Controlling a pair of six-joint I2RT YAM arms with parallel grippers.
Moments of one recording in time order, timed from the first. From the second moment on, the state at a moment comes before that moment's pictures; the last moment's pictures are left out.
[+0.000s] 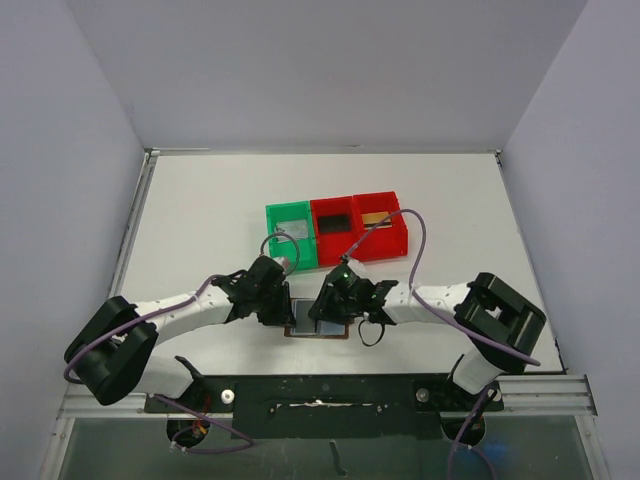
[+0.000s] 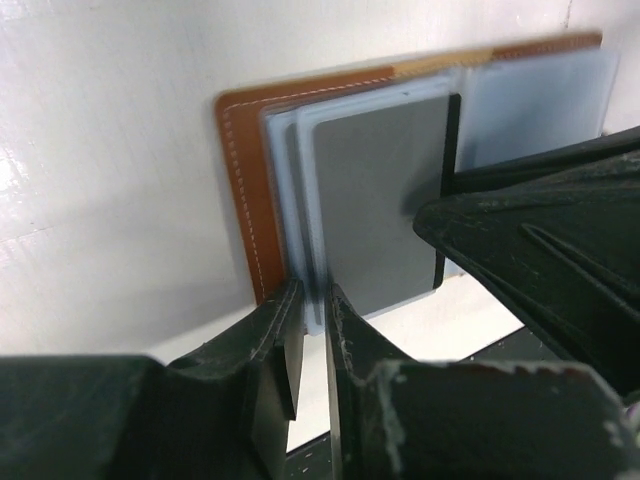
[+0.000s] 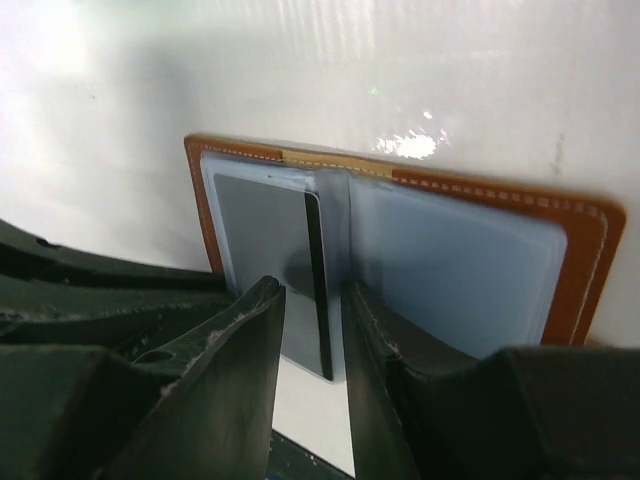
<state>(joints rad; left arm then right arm) -0.74 1.37 0.60 -0.28 0.16 -0.75 0.93 1.57 0.67 0.04 -0.02 1.18</state>
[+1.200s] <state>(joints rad) -0.75 1.37 0.61 -0.31 0.13 -0.75 0.88 1.50 0.56 0.15 -0.12 1.13</state>
